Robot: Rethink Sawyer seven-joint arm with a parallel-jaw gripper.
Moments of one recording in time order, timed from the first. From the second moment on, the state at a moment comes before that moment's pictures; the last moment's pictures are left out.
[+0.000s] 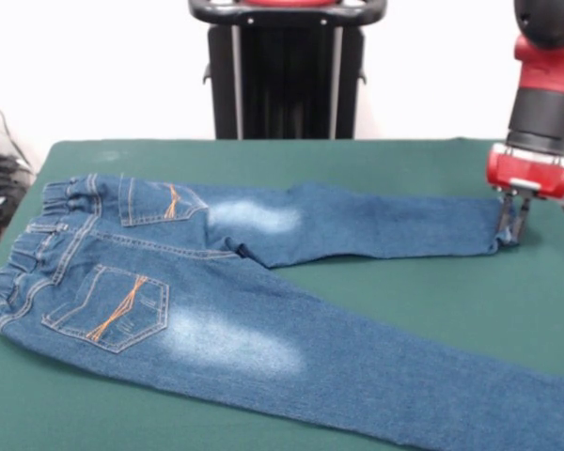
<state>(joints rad) 0.65 -0.28 -0.34 1.49 -0.39 0.13 3.25</state>
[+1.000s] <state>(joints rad) 0.65 -0.27 -0.34 1.48 -0.34 0.13 3.25</state>
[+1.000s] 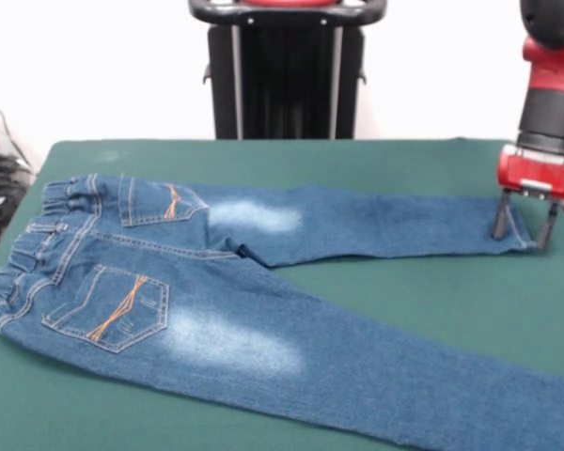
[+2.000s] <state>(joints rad) 0.62 -0.33 -0.30 1.52 -0.33 0.13 3.25</state>
